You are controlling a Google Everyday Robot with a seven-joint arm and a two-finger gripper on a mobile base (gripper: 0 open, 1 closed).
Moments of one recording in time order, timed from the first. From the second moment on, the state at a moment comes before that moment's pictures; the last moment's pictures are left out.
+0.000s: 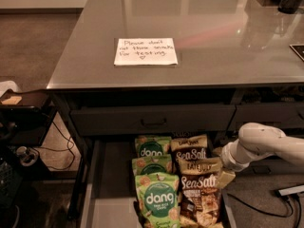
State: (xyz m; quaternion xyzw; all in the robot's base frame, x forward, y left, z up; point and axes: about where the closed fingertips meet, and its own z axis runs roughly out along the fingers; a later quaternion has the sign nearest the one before) arm 0.509 -0.264 0.465 -0.65 0.75 0.07 0.13
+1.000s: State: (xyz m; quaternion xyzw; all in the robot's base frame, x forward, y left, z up) arm 0.490 -0.212 0.482 -0.61 0.77 0.16 0.11
